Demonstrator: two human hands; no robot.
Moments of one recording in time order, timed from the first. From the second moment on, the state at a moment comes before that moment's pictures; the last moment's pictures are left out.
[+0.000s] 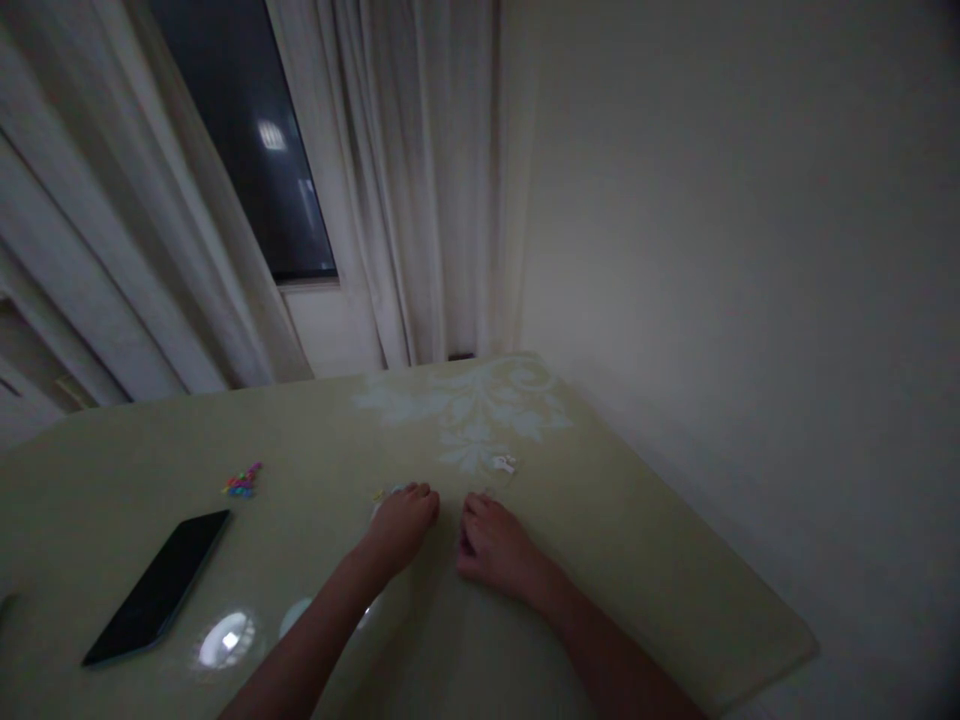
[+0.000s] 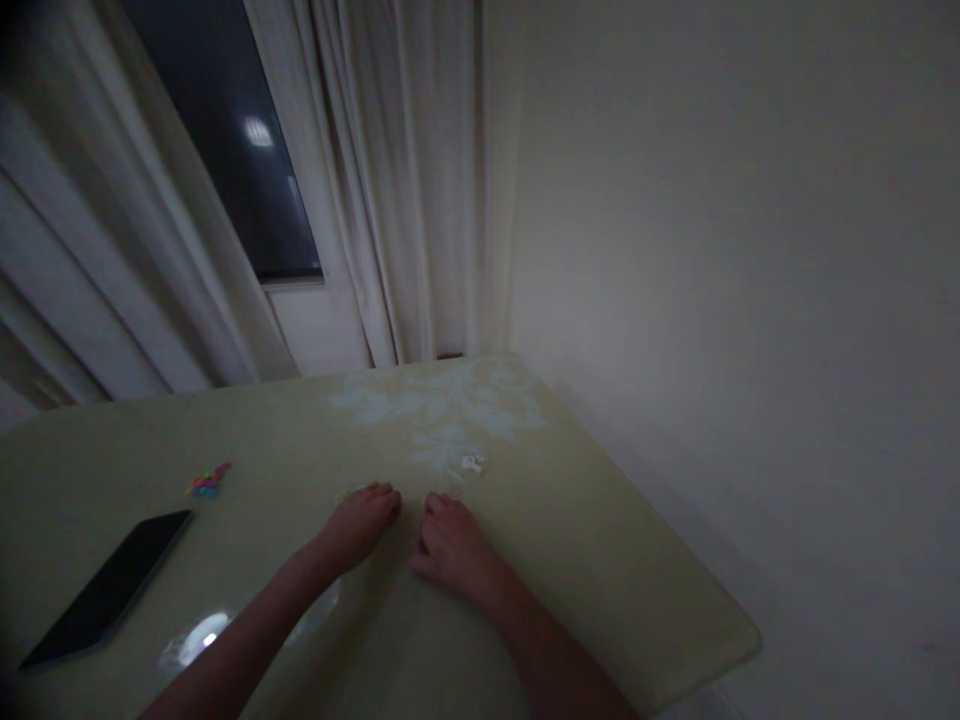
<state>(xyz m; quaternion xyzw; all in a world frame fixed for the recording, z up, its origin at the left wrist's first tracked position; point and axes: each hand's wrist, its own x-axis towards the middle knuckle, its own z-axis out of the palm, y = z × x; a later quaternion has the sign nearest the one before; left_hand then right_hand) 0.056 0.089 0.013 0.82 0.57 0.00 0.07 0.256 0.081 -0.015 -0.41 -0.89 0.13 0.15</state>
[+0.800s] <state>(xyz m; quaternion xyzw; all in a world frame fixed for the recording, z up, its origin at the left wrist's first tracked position) 0.059 0.029 -0.025 0.55 0.50 0.49 0.46 0.247 0.078 -0.007 -0.40 -0.75 0.34 0.41</state>
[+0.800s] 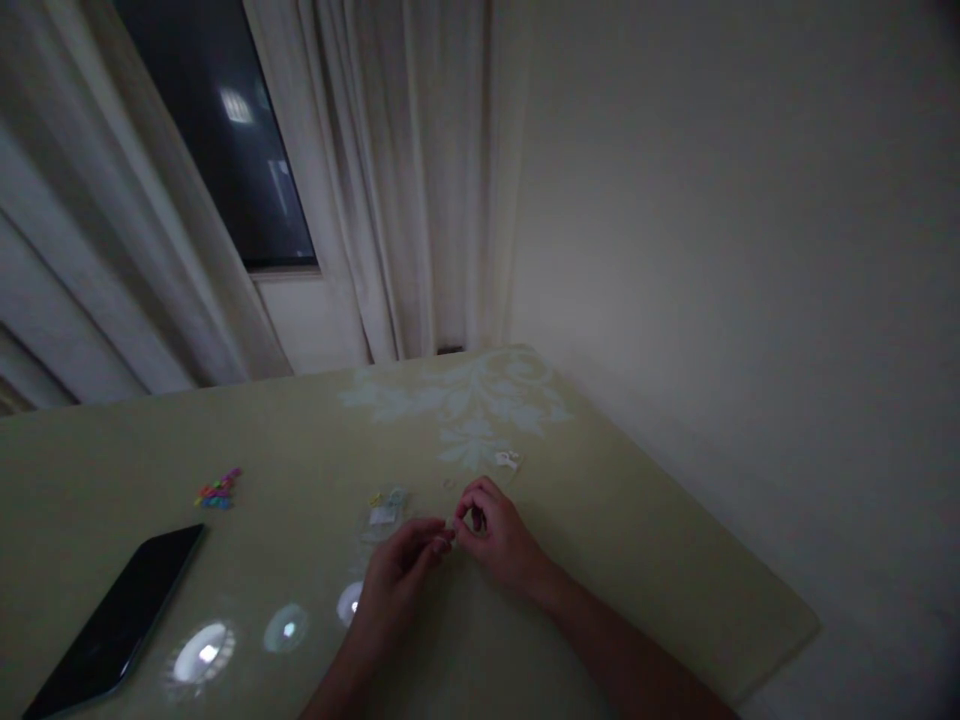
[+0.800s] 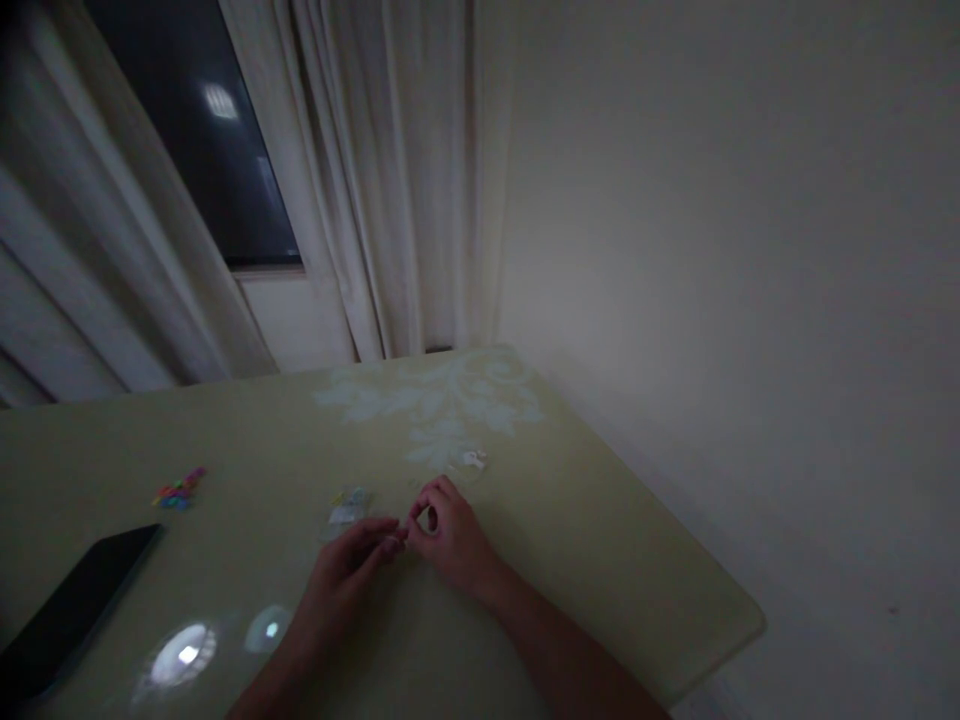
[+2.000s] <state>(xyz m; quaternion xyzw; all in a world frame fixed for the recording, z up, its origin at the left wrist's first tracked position) 0.048 0.032 -0.026 0.54 0.54 0.52 0.39 0.274 0.086 0.000 -0.48 -0.81 0.29 0.19</state>
